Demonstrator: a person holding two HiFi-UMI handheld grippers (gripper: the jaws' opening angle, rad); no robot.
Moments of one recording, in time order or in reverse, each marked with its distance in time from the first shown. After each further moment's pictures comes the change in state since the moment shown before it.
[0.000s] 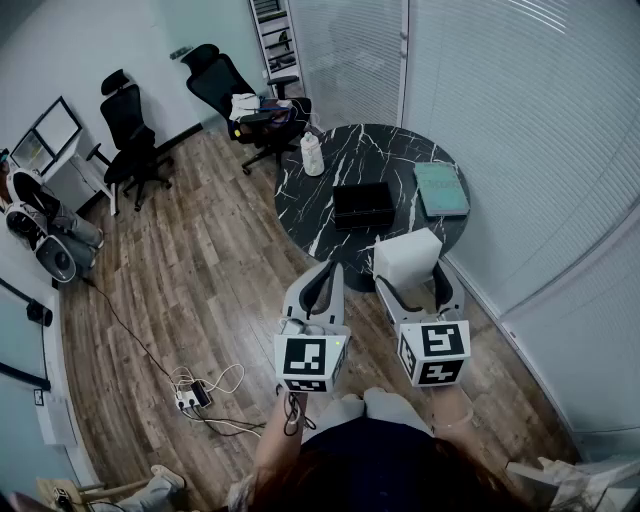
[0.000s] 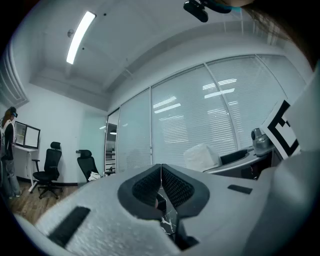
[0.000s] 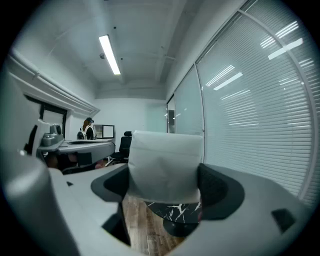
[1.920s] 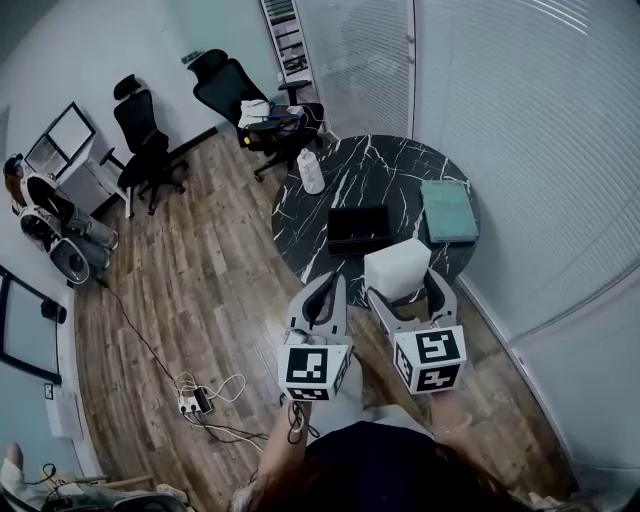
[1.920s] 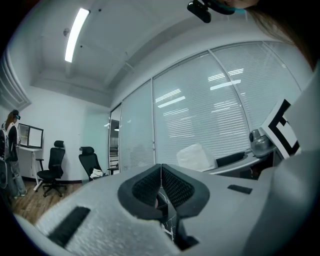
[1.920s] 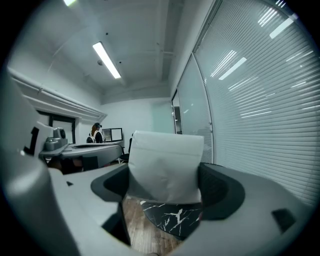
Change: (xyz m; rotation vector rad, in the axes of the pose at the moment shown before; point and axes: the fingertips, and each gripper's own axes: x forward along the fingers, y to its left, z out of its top) left arm 0.103 -0.022 -0.033 0.006 0.063 0.056; right arm 0.080 -0.069 -0.015 0.059 0.021 0.148
